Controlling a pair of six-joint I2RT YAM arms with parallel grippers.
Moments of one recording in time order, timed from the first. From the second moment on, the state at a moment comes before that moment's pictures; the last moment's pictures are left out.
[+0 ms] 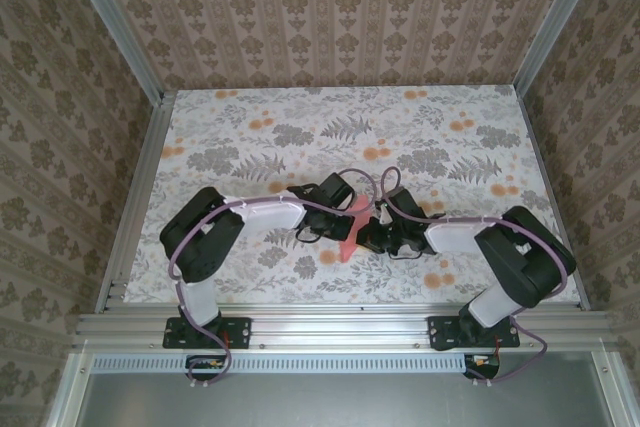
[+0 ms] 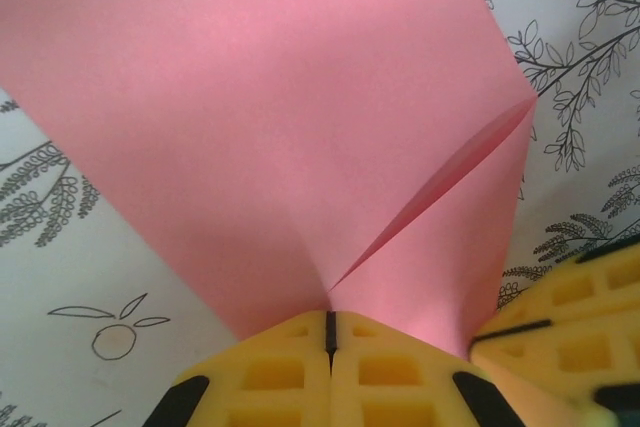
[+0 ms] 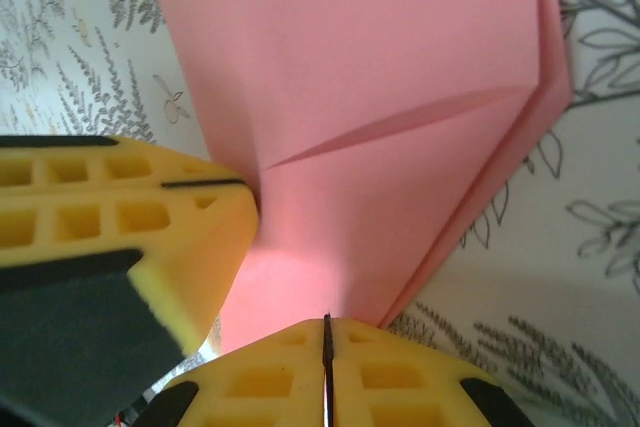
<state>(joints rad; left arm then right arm) -0.92 1.84 1.08 -0.38 0.16 -0.46 0.56 1.54 0.53 0.08 -0.46 0.95</state>
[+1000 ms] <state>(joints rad) -0.92 1.85 1.09 -0.38 0.16 -0.46 0.62 1.59 0.49 0.23 -0.46 1.05</state>
